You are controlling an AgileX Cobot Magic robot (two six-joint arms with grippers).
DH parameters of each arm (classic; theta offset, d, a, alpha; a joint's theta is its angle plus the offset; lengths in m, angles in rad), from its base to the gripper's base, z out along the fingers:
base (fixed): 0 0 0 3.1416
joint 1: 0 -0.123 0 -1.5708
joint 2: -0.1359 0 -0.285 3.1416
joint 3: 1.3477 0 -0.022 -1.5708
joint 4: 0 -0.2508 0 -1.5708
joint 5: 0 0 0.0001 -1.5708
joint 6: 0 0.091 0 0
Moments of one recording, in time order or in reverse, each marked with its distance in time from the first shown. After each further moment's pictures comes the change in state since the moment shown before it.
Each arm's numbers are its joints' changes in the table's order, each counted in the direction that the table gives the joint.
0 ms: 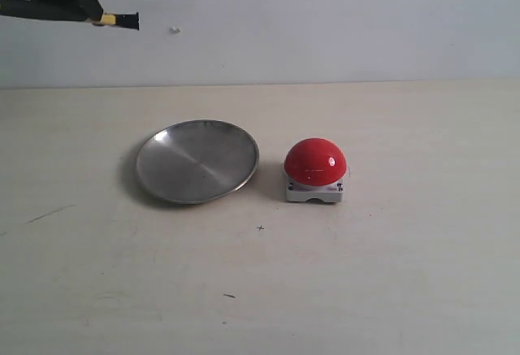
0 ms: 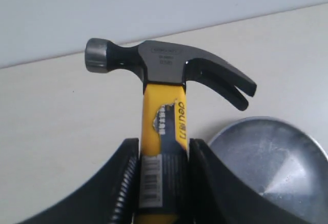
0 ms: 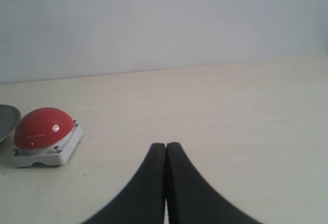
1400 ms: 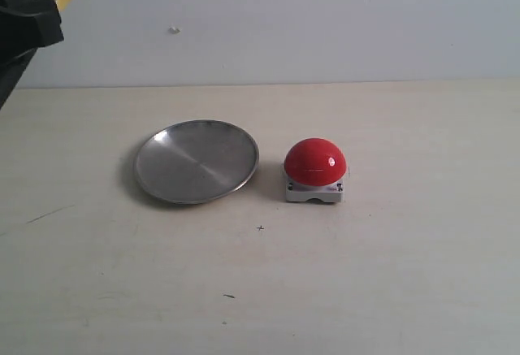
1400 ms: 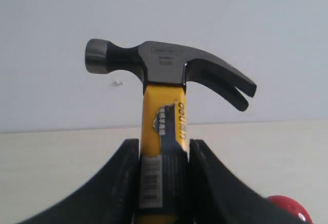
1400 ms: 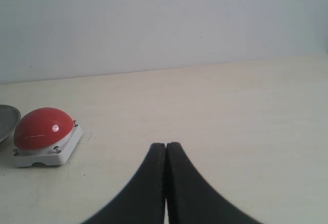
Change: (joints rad) left arm 0.355 1.211 1.809 0.192 1.429 0.034; right arm 0.000 0.000 0.000 0.000 0.000 0.000
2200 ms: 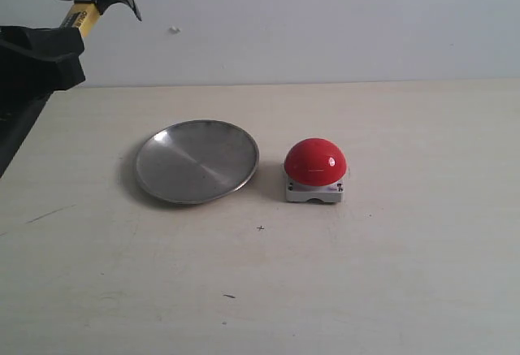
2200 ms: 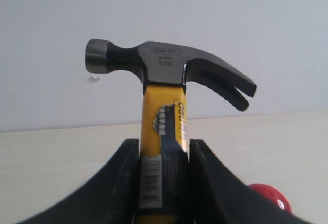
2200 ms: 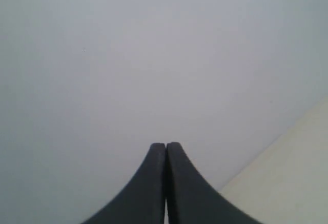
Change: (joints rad) left arm 0.076 0.000 0.109 -0.112 0.147 -0.133; right arm 0.000 0.000 0.000 -0.294 0.393 0.448
